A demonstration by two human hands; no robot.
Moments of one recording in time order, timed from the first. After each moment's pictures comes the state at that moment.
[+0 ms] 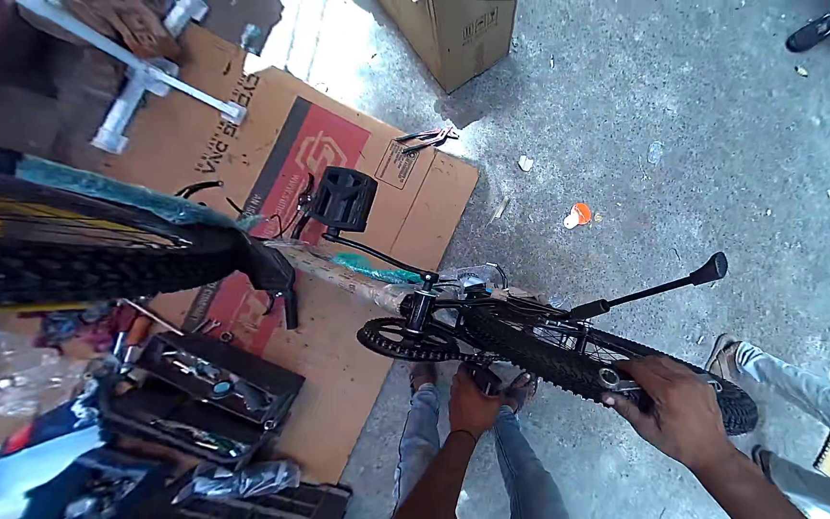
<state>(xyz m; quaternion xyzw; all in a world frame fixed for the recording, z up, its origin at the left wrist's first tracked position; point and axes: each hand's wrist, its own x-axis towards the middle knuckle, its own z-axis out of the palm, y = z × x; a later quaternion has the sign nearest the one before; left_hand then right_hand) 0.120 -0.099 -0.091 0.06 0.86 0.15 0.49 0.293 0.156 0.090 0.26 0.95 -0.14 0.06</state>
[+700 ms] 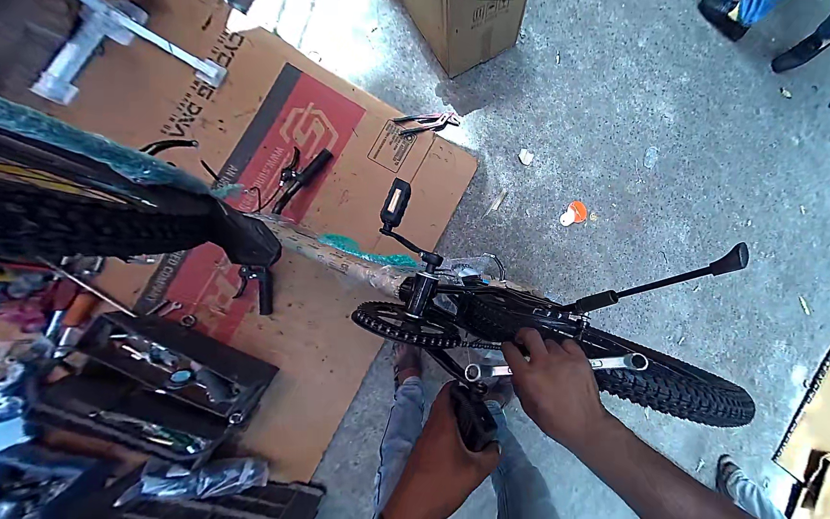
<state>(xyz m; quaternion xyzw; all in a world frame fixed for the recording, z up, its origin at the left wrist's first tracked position) 0.074 -0.139 0.059 0.12 0.77 0.27 0.57 0.153 0.053 0.070 0.15 0.98 -0.08 0.11</state>
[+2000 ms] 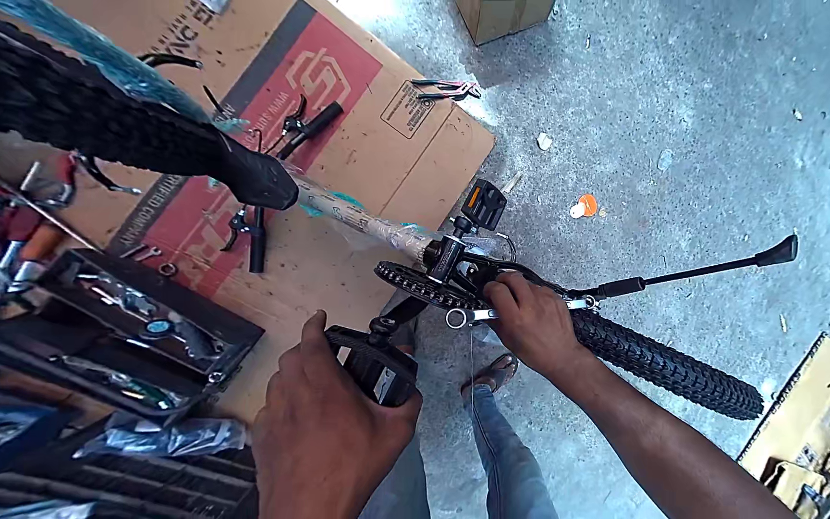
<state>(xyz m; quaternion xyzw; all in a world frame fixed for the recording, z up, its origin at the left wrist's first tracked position) -0.008 -0.186 0.106 0.15 0.97 0.10 0.18 0.087 0.046 0.032 0.06 0.99 -0.14 -0.03</state>
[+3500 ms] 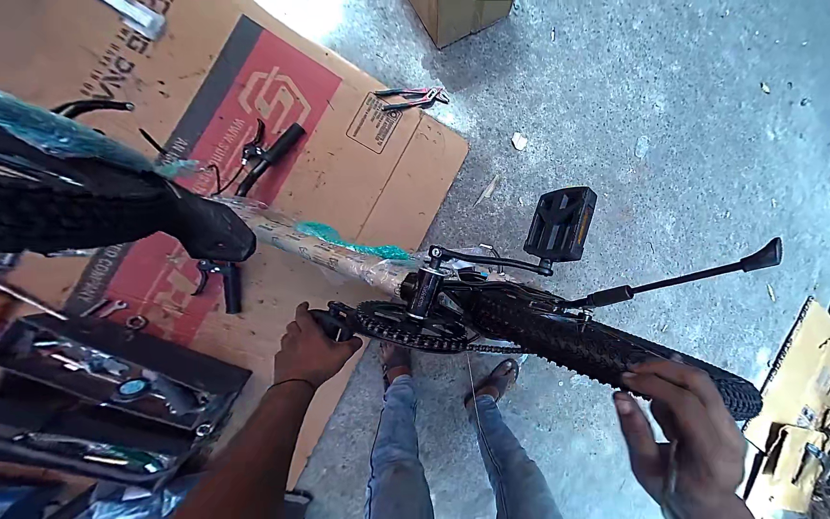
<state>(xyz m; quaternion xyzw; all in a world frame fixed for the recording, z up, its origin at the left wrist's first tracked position) -0.122 -0.213 -0.123 0.07 0.91 0.07 0.40 0.208 0.065 0.129 0.28 0.92 -0.21 -0.17</state>
